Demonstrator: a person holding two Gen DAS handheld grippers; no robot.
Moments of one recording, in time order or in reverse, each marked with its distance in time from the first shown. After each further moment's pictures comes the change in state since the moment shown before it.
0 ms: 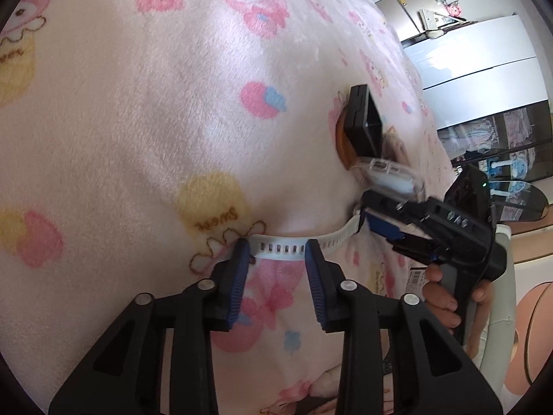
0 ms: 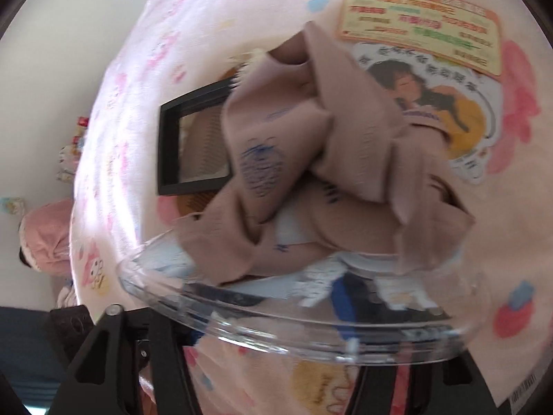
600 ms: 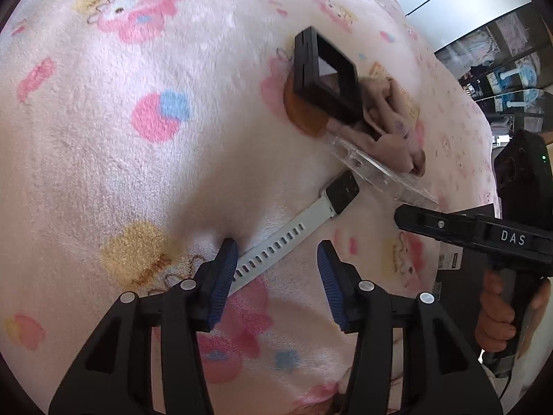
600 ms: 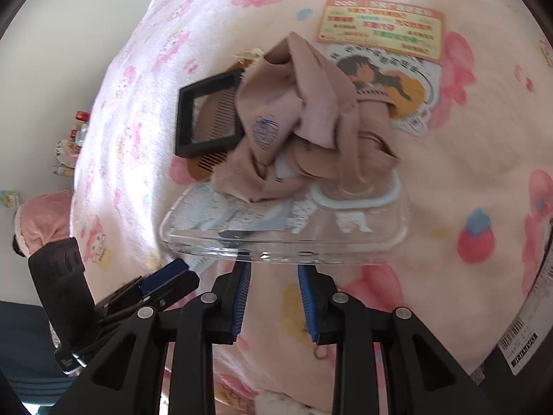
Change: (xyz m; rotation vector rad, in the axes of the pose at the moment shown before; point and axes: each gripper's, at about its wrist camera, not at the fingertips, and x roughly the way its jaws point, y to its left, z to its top) left arm 0.041 -0.050 0.016 0.300 0.167 0.162; right arm -0.056 -0.006 -0.060 -0.001 -0.004 -0.061
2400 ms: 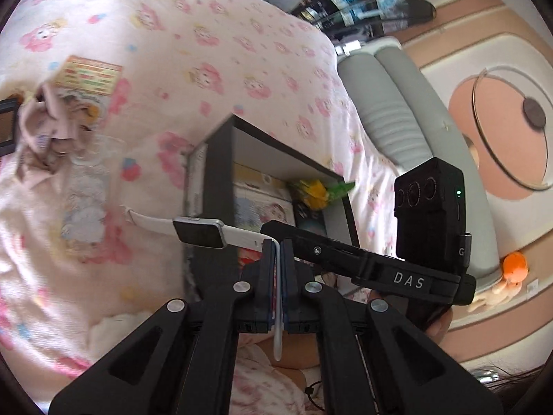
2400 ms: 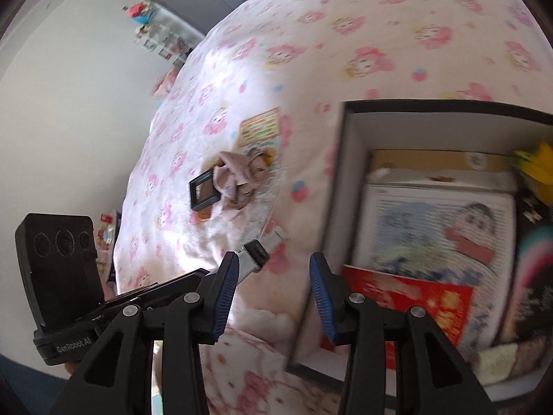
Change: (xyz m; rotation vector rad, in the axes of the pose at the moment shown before) left arm -0.052 -0.258 -0.066 0.453 0.163 -0.461; right arm -0.199 -0.116 -0.158 0.254 -0.429 0.095
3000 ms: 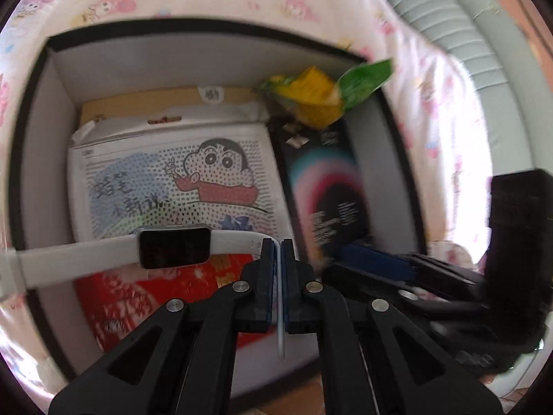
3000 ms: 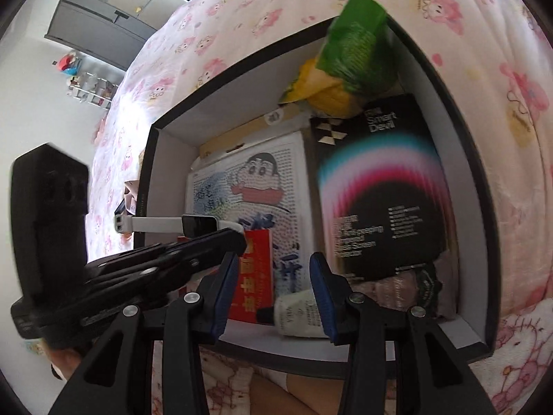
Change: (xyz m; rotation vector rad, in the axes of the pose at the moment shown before) left arm 0.198 -0.071 -0.007 0.177 0.397 0.262; right arm -0.061 -0.150 -0.045 0.266 -0.041 -0.164
